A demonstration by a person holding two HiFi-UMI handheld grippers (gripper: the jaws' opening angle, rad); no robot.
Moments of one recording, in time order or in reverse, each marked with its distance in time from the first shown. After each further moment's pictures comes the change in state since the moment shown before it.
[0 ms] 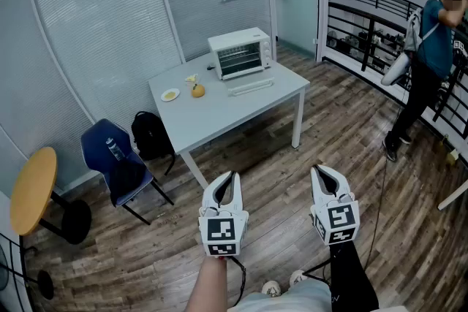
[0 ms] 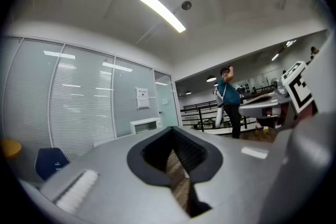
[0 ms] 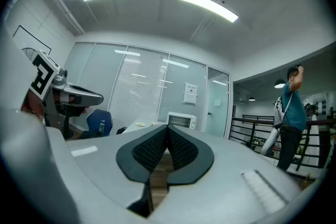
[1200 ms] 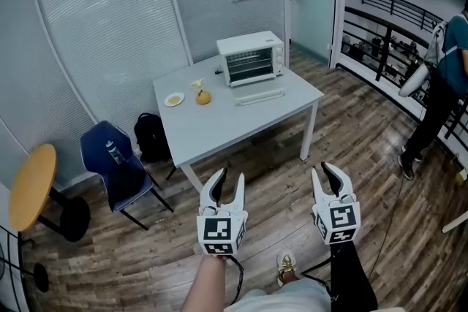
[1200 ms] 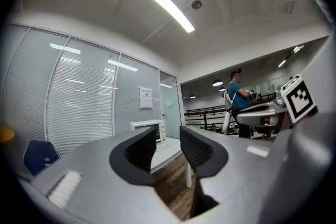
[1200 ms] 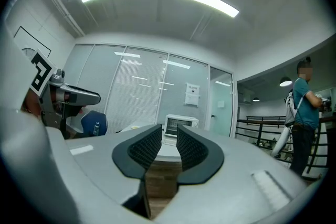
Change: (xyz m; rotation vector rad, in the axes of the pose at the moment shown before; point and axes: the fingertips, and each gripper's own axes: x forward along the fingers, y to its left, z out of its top) left arm 0.109 0.042 -0.015 -0.068 -0.035 0.038; right arm 0.123 -0.045 -0.016 0.010 -0.034 0.033
